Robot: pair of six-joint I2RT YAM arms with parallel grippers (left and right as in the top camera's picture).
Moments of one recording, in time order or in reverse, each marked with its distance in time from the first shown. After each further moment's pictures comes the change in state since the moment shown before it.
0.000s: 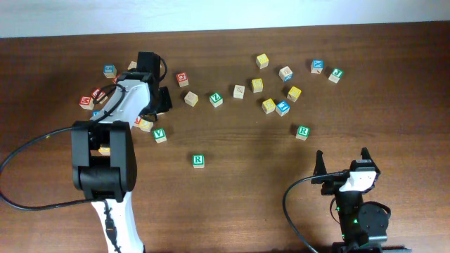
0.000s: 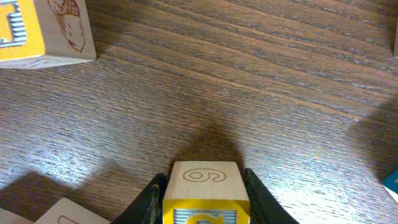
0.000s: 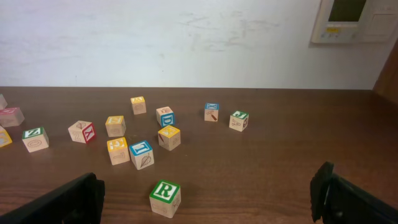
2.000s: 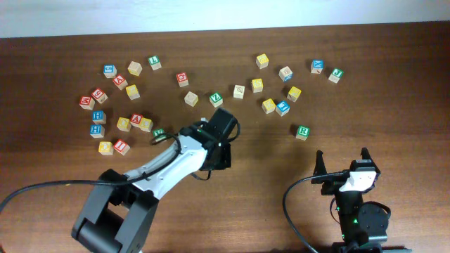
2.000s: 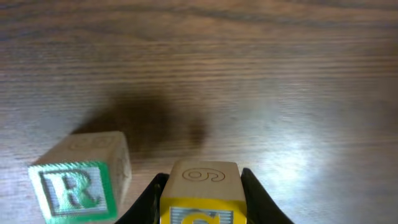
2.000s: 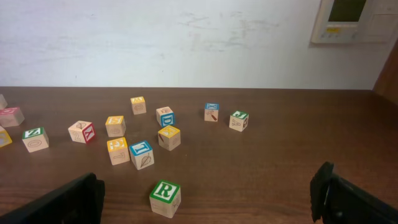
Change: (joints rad) left arm -0.526 -0.407 -0.514 0.043 0.088 -0.297; right arm 0.000 0.000 0.000 0.000 0.000 0.000
